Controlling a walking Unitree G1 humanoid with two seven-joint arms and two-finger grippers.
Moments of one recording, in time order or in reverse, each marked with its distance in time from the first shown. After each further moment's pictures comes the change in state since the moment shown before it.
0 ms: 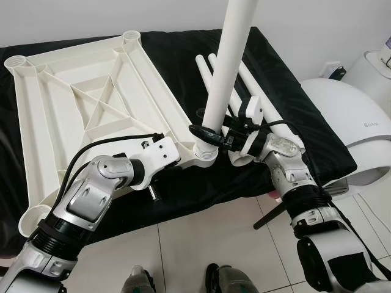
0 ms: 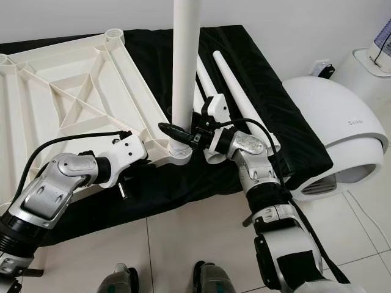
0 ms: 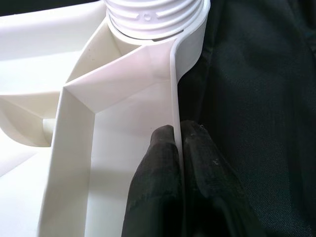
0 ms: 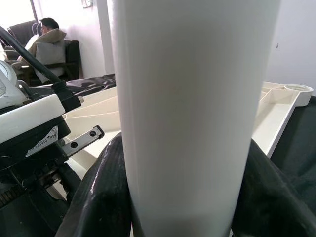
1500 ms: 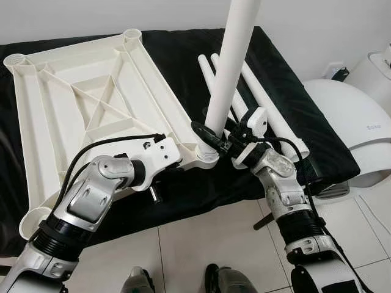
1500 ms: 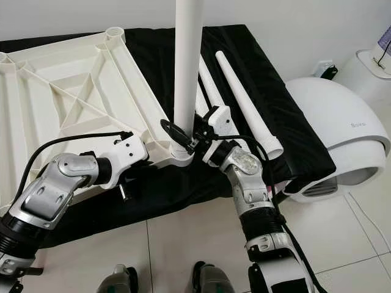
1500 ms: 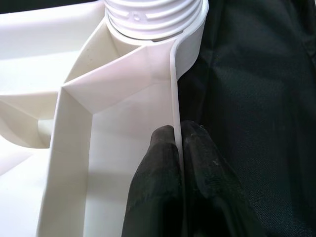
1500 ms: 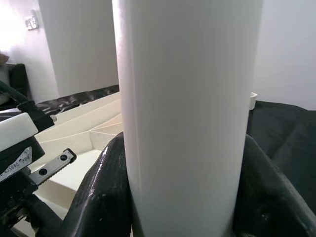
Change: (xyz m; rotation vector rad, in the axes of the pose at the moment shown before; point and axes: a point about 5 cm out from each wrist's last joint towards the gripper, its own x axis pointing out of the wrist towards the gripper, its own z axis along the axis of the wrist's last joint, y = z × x) left arm -0.001 0.001 0.003 -0.002 -0.014 0.008; right arm -0.004 0.024 0.000 -0.018 -0.097 -0.255
